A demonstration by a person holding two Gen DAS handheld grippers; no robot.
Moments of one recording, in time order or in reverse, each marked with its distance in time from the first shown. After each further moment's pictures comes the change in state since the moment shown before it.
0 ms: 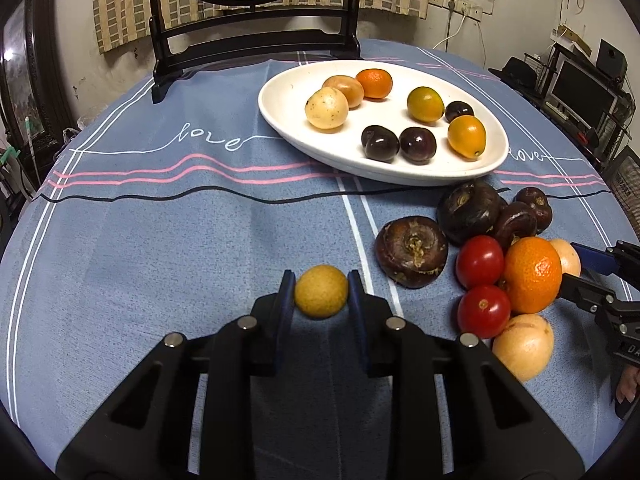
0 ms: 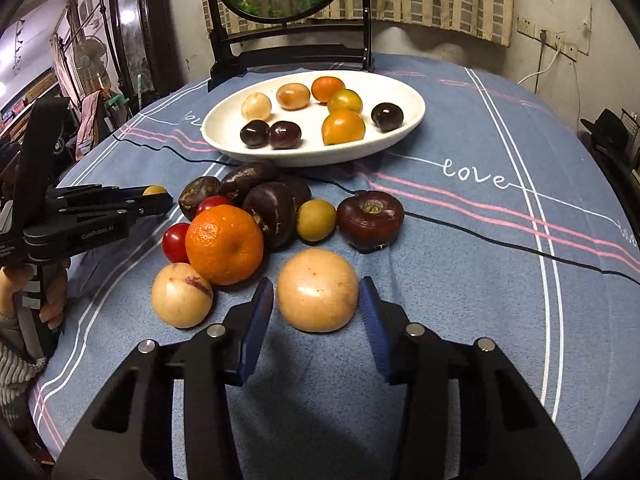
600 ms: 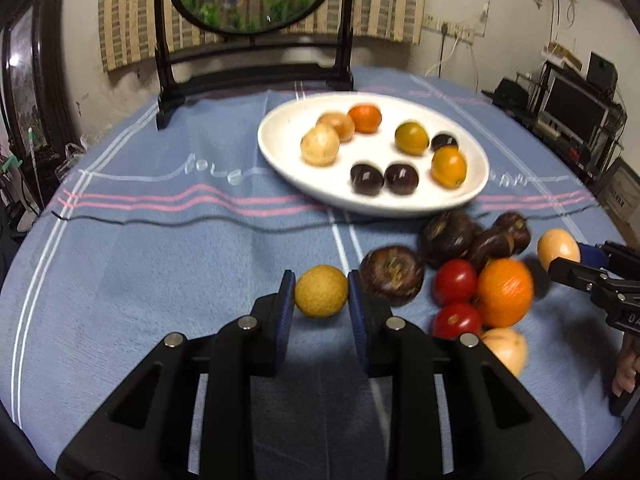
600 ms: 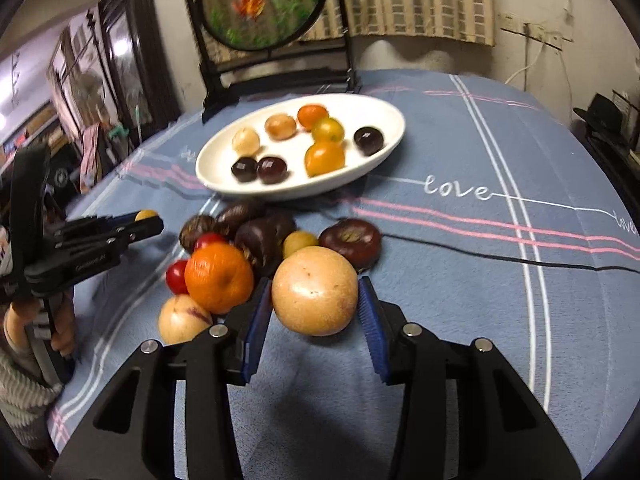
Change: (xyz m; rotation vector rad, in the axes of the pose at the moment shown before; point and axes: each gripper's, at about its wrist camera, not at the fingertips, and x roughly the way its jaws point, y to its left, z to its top) left arm -0.027 -0.005 0.004 -0.003 -0.117 -0.010; right arm -0.019 -0.020 0.008 0.094 -0.089 0.043
